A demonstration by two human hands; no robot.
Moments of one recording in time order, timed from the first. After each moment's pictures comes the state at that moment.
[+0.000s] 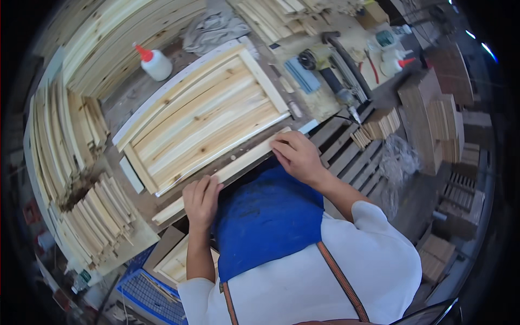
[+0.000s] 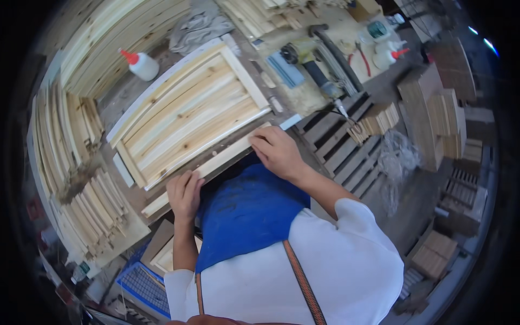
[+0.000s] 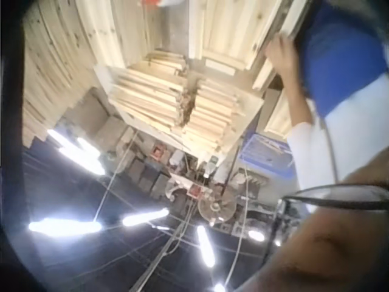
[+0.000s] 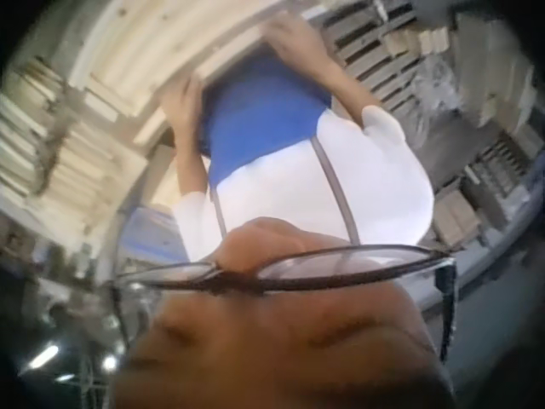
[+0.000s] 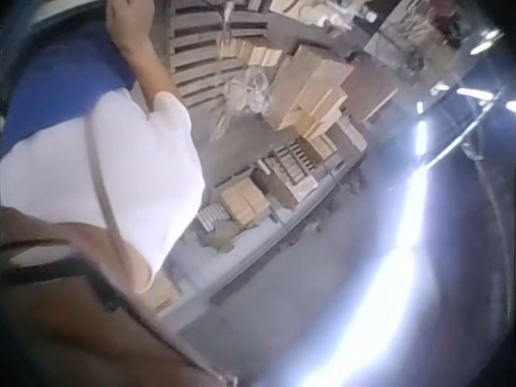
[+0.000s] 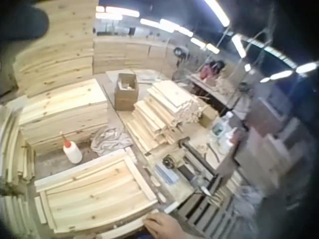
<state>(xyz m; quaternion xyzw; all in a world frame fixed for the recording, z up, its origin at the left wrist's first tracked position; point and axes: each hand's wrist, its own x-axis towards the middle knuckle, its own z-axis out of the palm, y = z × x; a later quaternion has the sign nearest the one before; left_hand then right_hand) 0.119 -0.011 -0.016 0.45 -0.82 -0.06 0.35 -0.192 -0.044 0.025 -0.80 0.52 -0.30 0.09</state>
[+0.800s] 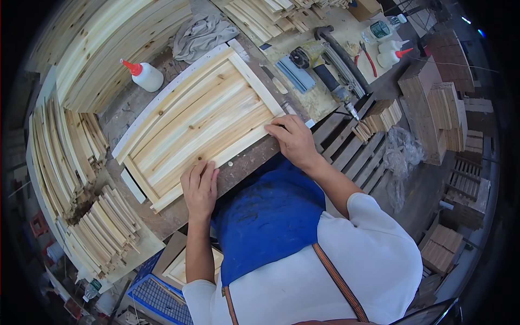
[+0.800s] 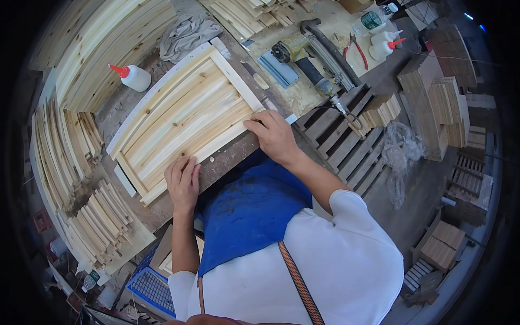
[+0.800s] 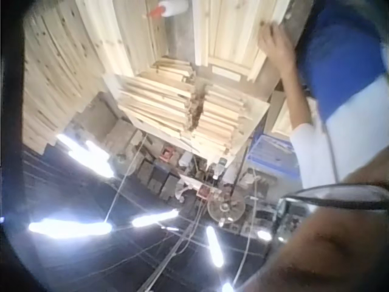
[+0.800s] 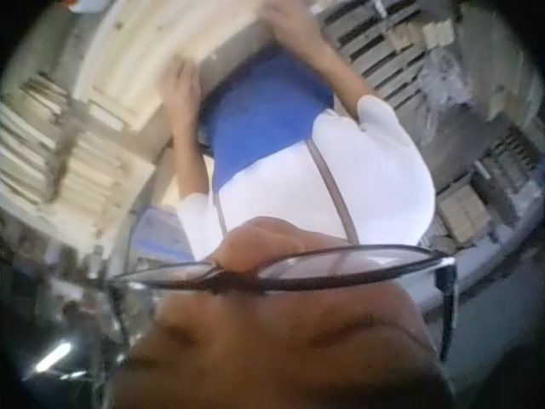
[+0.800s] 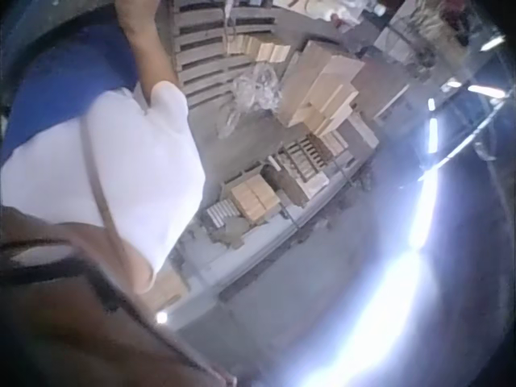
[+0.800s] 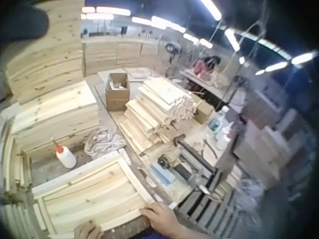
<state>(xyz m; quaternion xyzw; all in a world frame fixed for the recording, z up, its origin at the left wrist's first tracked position) 0.103 -0.051 -0.014 0.49 -0.81 -0.06 0.32 -0.202 -0.074 0.006 -0.77 0.54 -0.34 0.03</state>
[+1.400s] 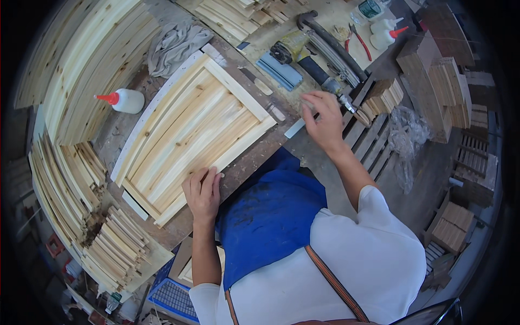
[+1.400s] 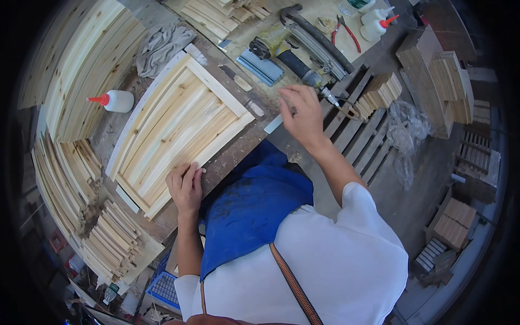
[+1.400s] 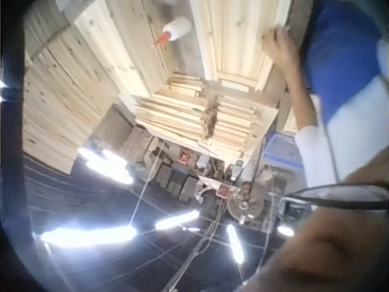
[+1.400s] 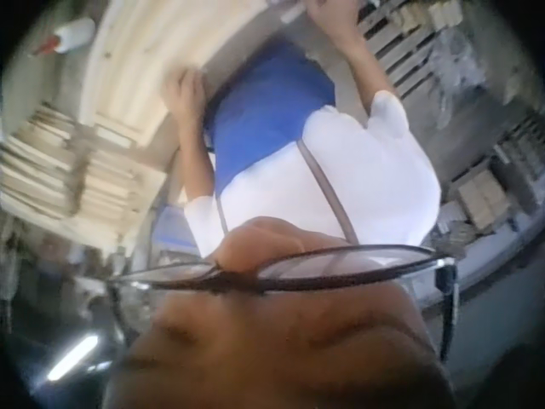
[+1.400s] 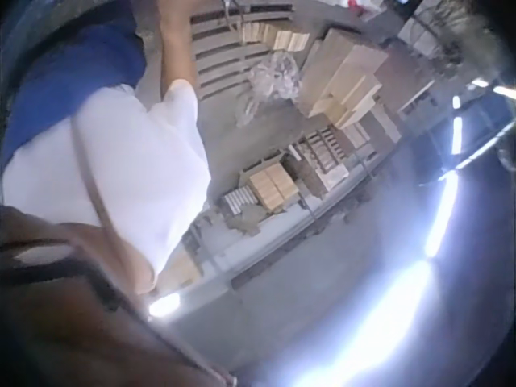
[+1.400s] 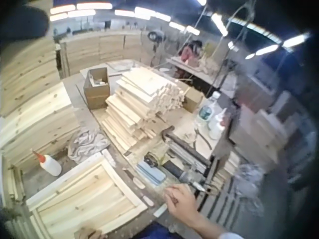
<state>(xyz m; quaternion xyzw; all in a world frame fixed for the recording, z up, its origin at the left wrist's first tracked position) 0.087 -0.060 -0.015 0.47 -0.82 -0.08 0.32 -0.271 -0.071 0.024 -0.64 0.67 -0.37 -0.01</state>
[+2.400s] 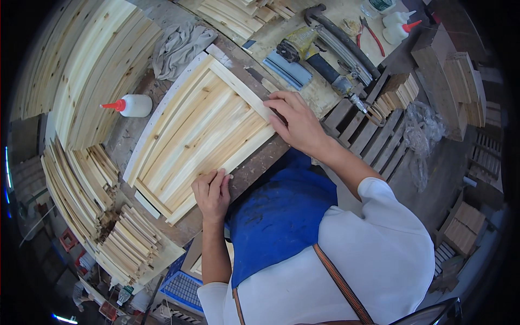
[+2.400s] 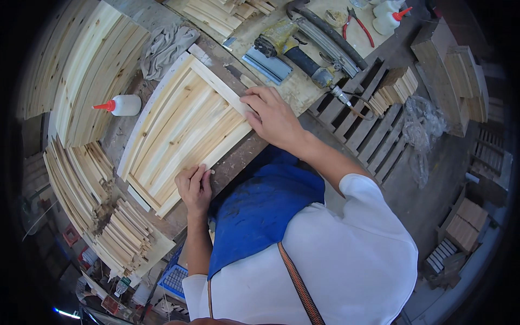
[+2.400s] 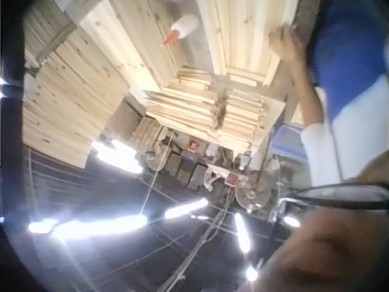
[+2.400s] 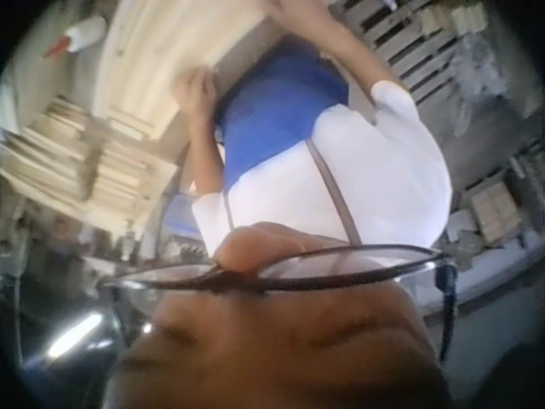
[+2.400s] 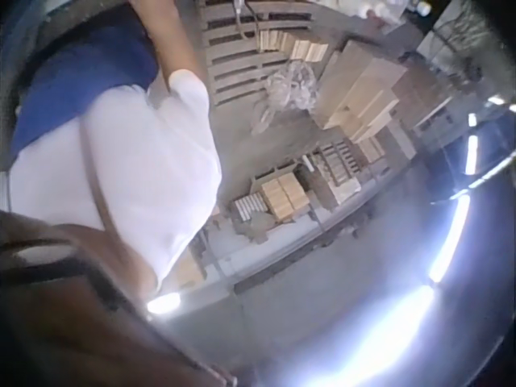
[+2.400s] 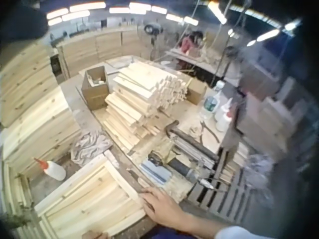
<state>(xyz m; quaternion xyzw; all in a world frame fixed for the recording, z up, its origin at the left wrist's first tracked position) 0.094 -0.057 -0.016 0.47 -0.82 -0.09 0.32 -0.216 -0.102 0.021 -0.69 0.61 -0.34 0.18</state>
